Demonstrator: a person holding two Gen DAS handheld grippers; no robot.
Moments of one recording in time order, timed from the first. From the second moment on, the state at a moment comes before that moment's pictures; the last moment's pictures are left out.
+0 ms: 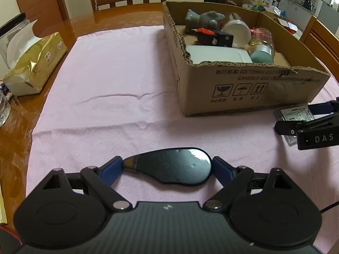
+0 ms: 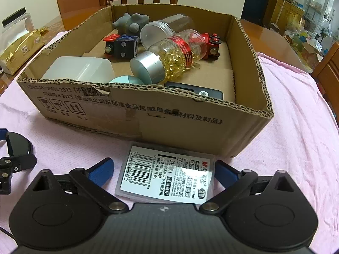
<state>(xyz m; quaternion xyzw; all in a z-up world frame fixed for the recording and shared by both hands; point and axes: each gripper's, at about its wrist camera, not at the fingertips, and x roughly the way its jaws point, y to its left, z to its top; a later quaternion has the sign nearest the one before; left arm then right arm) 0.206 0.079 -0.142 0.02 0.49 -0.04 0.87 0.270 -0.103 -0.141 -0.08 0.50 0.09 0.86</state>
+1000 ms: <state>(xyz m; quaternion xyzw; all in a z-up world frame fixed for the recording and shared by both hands) 0.208 0.054 -0.051 0.09 0.48 -0.13 0.87 0.250 -0.136 -0.071 -0.09 0.52 0.21 0.82</state>
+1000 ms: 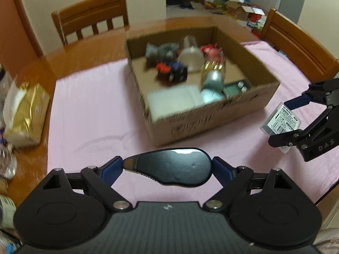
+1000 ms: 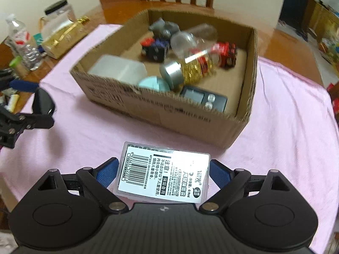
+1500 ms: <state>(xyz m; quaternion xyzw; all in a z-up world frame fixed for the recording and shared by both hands) 0.269 0.029 -0.006 0.09 0.41 -0.13 0.90 0.321 -0.138 -0.022 -0.13 0.45 0.25 0.85</state>
